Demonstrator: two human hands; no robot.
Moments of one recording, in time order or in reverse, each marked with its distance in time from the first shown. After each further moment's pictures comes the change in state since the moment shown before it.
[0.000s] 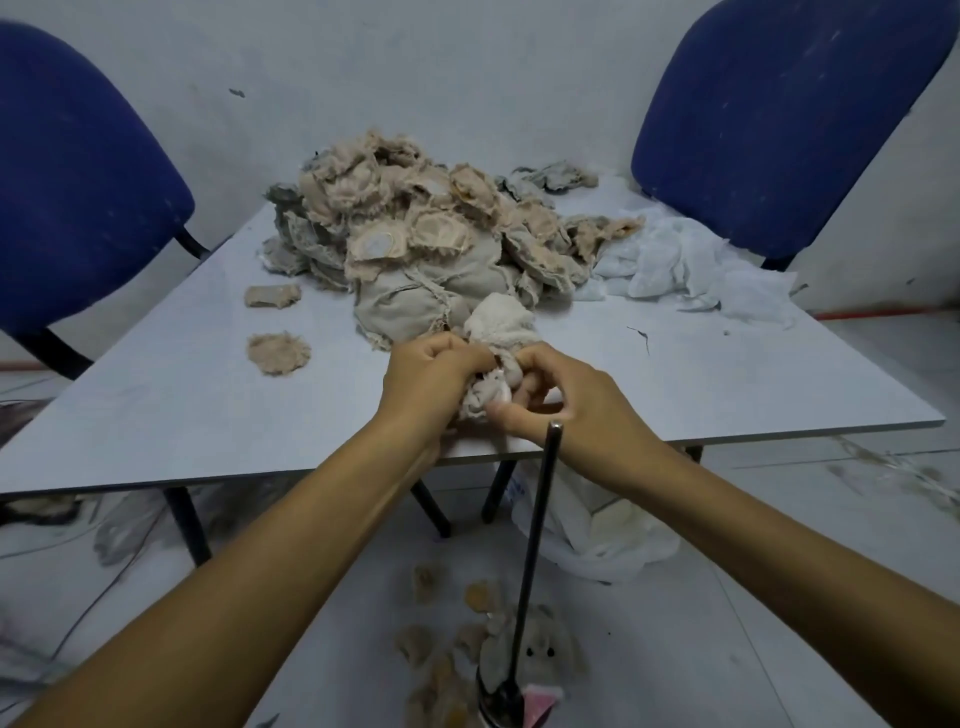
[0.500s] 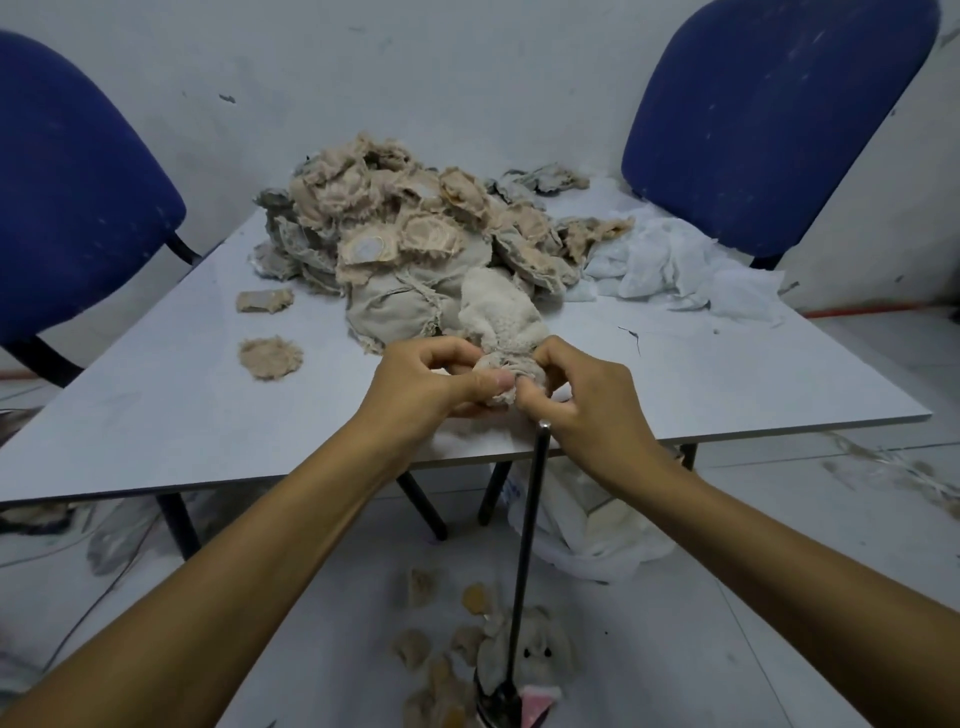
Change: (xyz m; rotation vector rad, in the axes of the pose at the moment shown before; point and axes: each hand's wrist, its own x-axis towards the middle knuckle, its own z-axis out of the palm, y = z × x) left_hand -0.014 0.009 -0.017 0.050 -0.333 0.119; right_hand 0.002 0.019 -0.003 -0.226 0.258 -0.139
